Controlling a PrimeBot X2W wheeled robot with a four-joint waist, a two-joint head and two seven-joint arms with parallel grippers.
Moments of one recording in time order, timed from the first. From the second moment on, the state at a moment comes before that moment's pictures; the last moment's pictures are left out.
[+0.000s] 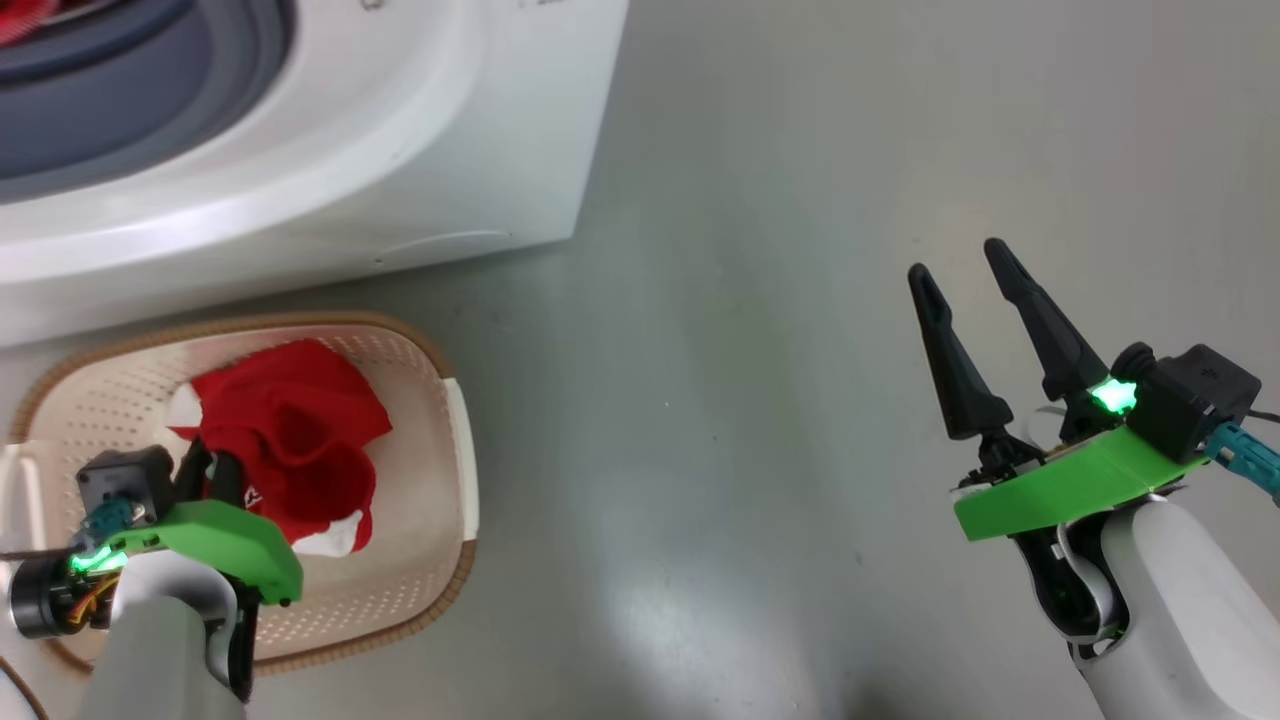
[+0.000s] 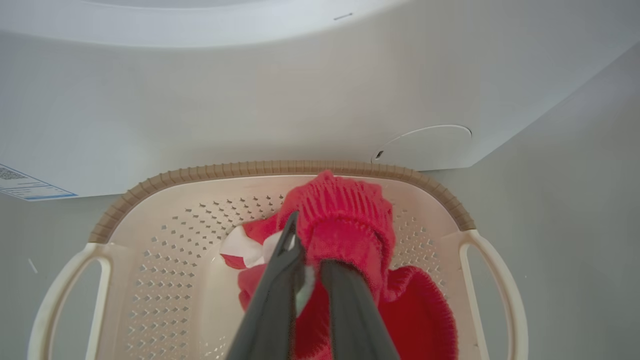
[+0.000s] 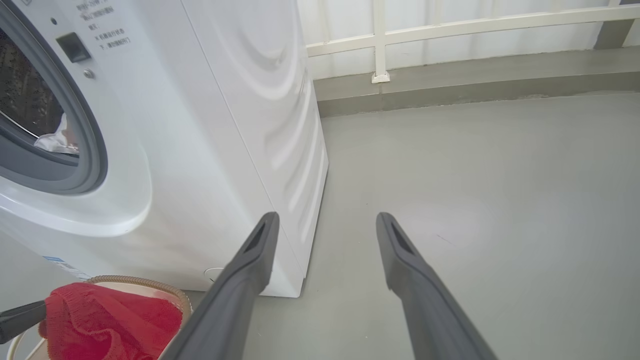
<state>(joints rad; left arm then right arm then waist) -0.57 0.09 0.19 0.91 -0.06 -0.10 -0.26 -0.35 -0.19 0.21 0.18 0.51 0.12 -0.26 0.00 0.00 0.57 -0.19</state>
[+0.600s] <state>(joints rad) -0.73 0.15 0.16 1.15 -0.03 -0.07 -0.26 -0.40 -0.18 0.24 0.16 0.51 0.12 -0.26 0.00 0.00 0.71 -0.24</state>
